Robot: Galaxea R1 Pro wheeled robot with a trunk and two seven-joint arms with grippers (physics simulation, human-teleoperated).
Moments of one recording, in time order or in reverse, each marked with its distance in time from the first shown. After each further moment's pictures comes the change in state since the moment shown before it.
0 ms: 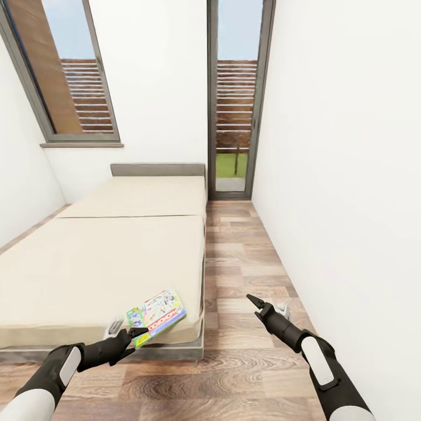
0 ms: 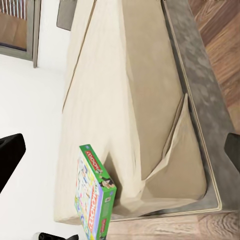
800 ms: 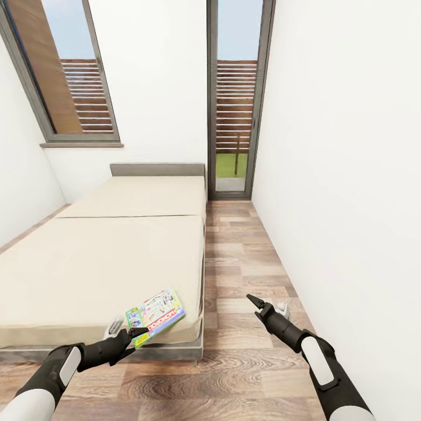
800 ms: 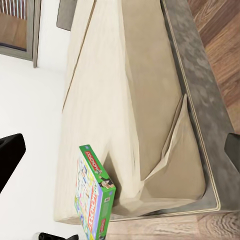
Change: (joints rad) left arm 0.000 0.000 0.000 0.000 0.000 -0.001 0.000; right arm 0.000 0.000 0.000 0.000 0.000 0.000 0.000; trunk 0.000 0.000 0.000
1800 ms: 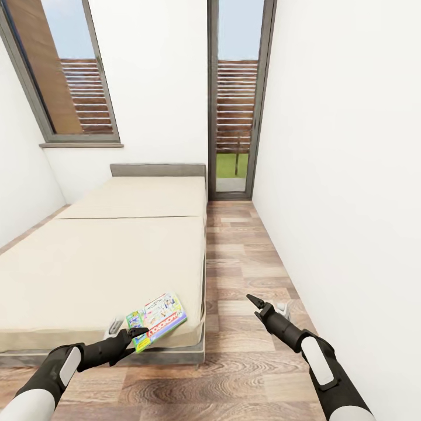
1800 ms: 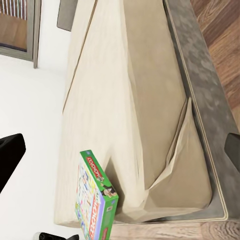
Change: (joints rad) left arm 0.000 0.000 0.000 0.000 0.000 0.000 0.000; right arm 0.000 0.000 0.000 0.000 0.000 0.000 0.001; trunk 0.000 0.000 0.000
